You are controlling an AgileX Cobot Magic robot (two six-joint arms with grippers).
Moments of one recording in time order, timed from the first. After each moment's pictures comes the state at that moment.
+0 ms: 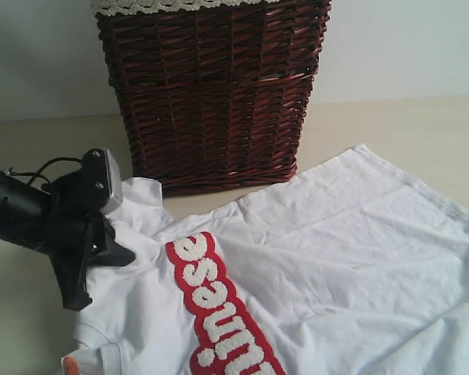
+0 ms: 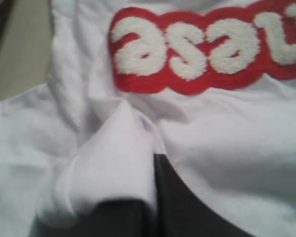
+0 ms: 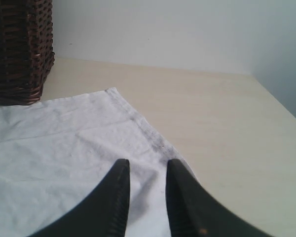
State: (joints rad) left arm -0.27 1.76 -0.79 -1.12 0.54 2.04; right arm 0.03 0.01 0.00 -0.17 0.33 0.06
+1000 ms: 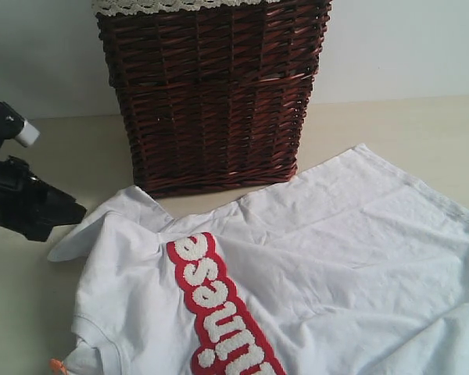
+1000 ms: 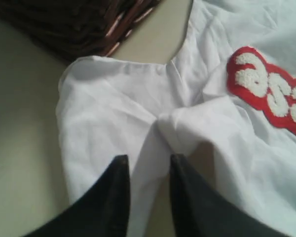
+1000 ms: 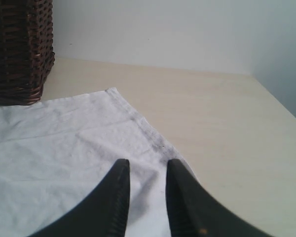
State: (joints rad) left arm 0.02 1.72 -0.82 -1.25 0.66 1.84; right arm 0.03 0.01 0.00 -0.17 0.33 0.06
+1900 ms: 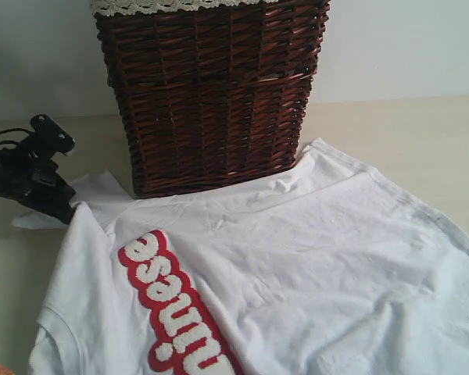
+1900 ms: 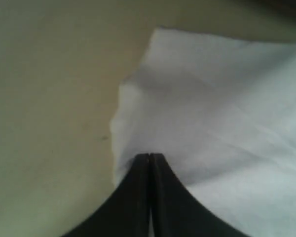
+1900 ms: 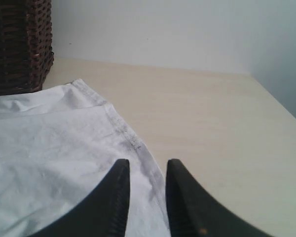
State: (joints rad) left arm -0.02 2.11 -1.12 -1.41 0.18 2.09; right arm 0.03 0.01 0.00 -0.17 0.33 0.06
